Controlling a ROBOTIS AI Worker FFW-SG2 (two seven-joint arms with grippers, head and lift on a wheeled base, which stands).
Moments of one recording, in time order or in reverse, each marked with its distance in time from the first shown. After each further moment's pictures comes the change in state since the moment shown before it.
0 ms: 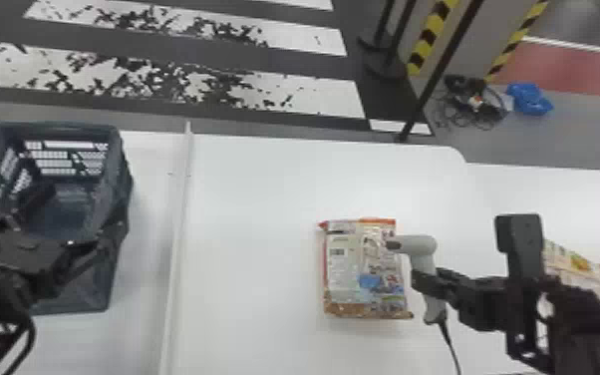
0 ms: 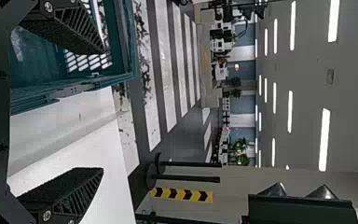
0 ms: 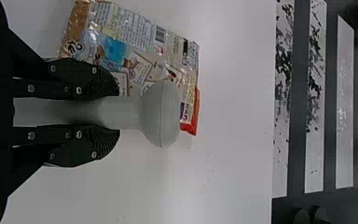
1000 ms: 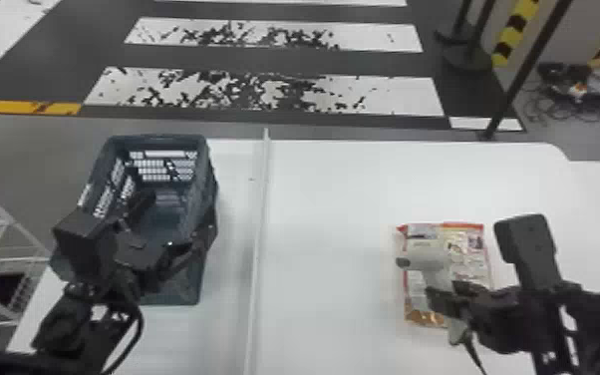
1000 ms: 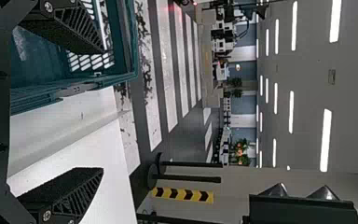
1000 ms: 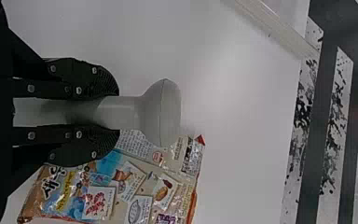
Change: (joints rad) left arm 0.006 -0.003 0.000 -0.001 -0.002 0.000 0.000; right arm -0.053 0.019 0.331 -0.032 0.169 0.095 -0.024
